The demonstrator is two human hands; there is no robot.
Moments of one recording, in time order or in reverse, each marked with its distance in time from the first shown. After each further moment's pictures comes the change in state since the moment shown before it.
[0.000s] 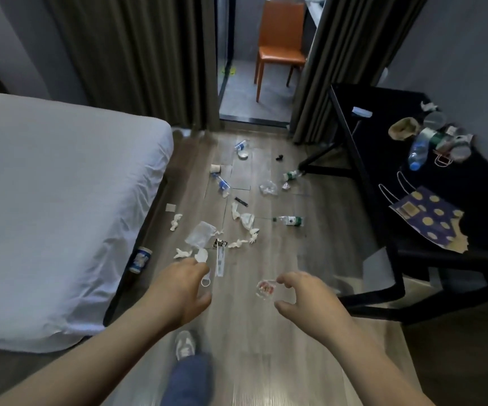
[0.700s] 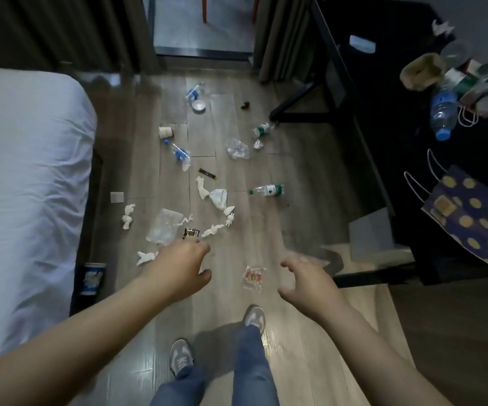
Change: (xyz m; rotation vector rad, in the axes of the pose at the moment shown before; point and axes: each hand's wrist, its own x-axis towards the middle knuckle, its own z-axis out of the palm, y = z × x) left_hand 0.338 -0.066 0.033 0.040 -0.211 0.219; right_hand 0.280 0.067 0.014 0.092 -0.085 0.324
